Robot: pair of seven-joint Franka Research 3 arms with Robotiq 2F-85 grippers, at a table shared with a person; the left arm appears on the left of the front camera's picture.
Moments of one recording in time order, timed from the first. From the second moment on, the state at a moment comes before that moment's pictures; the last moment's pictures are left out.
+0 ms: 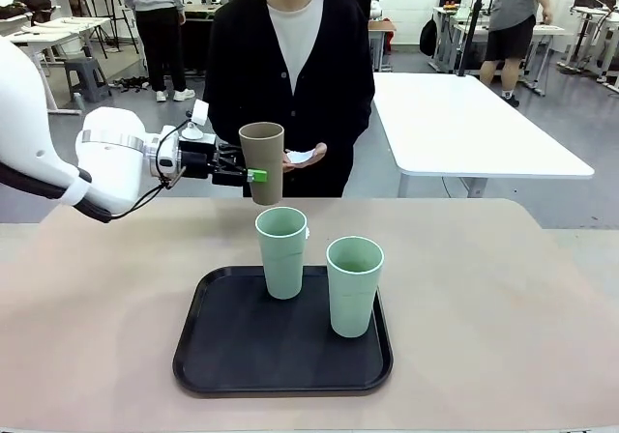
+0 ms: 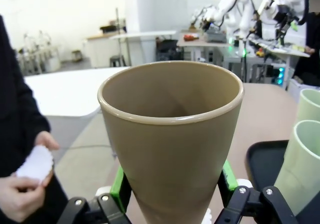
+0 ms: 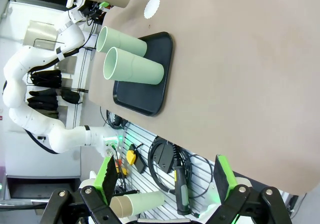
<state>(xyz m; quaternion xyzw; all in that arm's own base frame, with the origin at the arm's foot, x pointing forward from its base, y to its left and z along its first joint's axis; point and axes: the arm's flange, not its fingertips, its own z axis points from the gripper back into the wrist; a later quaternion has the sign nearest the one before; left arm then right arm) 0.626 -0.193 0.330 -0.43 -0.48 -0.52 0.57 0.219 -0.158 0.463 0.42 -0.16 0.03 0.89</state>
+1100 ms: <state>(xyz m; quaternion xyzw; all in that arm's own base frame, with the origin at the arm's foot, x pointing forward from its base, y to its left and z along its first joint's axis) 0.641 -0.200 0.287 -0.42 -0.48 -0.51 0.58 0.219 -0.158 0.463 0.42 -0.16 0.03 0.89</state>
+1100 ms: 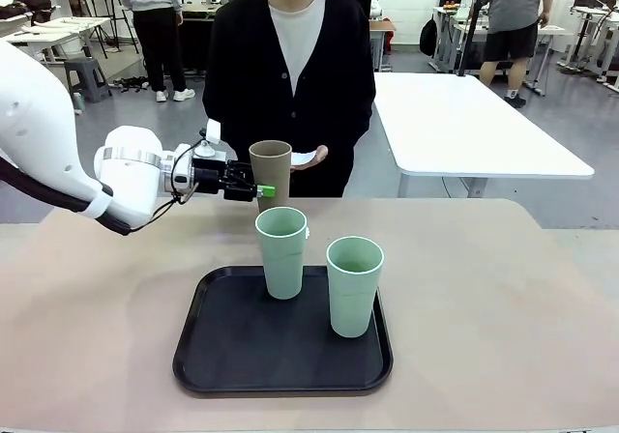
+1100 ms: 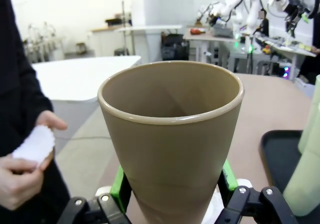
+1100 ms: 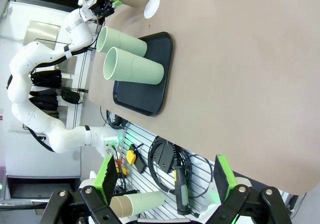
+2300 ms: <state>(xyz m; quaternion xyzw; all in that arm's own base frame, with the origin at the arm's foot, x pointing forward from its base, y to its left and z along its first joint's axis) 0.638 -0.238 0.258 -0.41 -0.48 -0.53 0.57 0.219 -0.158 0.463 0.42 -0.16 0.03 0.89</state>
